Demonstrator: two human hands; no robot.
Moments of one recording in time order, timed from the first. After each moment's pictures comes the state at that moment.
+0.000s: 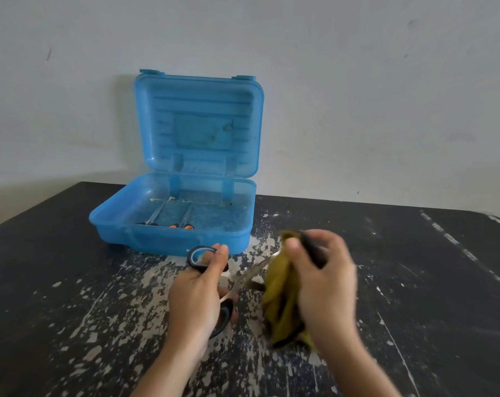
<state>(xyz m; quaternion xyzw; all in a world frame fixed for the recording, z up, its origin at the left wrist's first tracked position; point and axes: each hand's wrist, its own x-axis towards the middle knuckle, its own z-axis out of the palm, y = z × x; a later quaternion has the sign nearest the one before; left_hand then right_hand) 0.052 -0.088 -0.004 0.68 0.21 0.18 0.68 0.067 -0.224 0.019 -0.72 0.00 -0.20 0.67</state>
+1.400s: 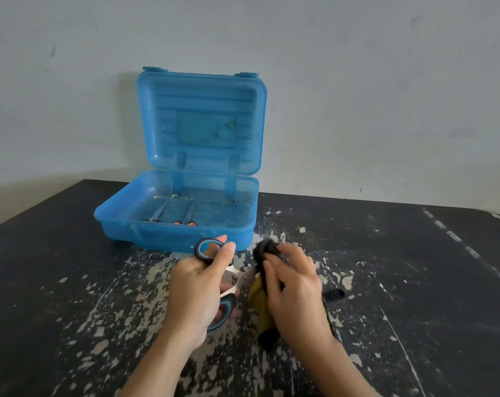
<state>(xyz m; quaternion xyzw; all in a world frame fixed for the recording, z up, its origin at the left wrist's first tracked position) 0.052 -0.080 -0.002 0.68 0.13 0.20 0.69 0.084 -0.205 -0.038 -0.85 -0.18 -0.37 0.34</state>
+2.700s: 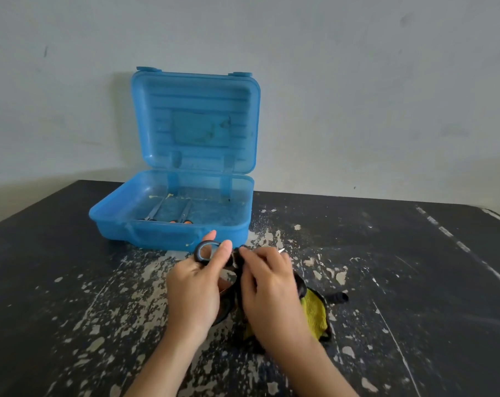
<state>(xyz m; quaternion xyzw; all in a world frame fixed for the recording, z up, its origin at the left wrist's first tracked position) 0.046 -0.089 0.000 0.69 0.14 0.24 0.67 0.069 -0.184 -0.029 -0.86 -0.21 -0.33 0.32</state>
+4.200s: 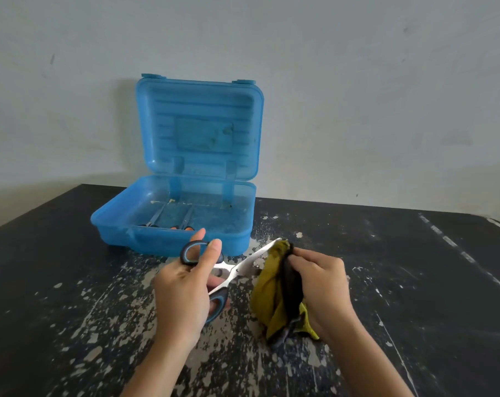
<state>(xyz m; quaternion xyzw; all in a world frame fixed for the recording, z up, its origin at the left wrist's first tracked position) 0.051 -0.078 0.000 0.63 0.13 0.27 0.72 0.090 -0.231 0.003 -0.72 0.03 -0.06 0.70</state>
